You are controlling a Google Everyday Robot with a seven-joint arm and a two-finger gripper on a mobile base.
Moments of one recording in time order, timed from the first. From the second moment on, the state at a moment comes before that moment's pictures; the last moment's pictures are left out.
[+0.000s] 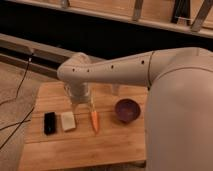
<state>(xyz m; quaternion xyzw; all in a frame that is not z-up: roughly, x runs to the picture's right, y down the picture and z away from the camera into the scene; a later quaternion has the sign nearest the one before) -0.106 0.103 0.703 -0.26 0.23 0.64 0.68</state>
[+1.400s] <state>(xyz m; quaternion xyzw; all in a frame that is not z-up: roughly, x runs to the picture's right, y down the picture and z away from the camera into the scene) -0.050 0.050 0.754 -0.24 0.27 0.64 0.68</state>
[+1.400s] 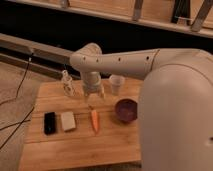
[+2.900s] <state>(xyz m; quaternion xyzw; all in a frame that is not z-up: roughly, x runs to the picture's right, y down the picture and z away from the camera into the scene) -0.203 0.070 0.724 -0.28 0.20 0.54 0.77</state>
